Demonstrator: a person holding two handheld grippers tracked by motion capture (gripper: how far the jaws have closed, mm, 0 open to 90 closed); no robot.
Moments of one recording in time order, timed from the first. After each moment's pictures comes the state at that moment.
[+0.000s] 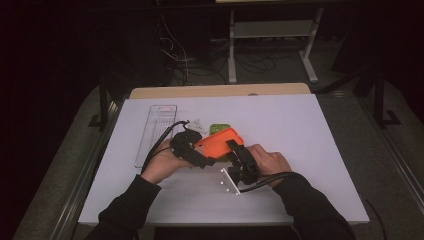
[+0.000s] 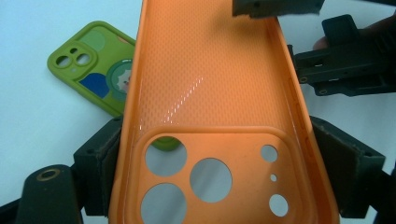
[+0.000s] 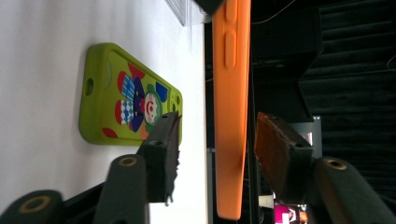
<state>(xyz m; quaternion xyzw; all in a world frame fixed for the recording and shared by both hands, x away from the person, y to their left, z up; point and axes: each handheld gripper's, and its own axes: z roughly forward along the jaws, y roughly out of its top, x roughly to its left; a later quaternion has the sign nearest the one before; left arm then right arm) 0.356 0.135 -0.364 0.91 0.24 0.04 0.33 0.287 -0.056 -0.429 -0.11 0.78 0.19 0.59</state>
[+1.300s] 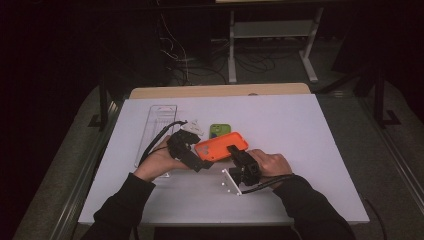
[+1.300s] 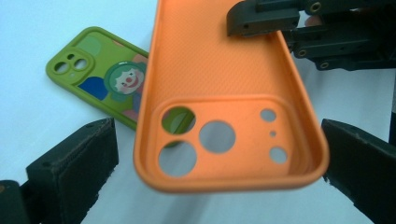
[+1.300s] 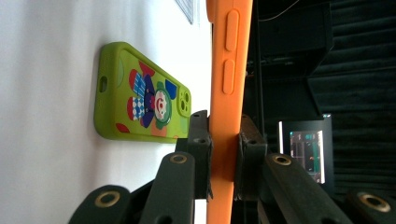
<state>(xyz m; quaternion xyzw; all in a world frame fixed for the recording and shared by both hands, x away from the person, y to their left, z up) 0.354 0.145 -0.362 0.91 0.22 0.04 0.35 0.285 -0.060 -0.427 -0.09 0.79 0.19 0.57</state>
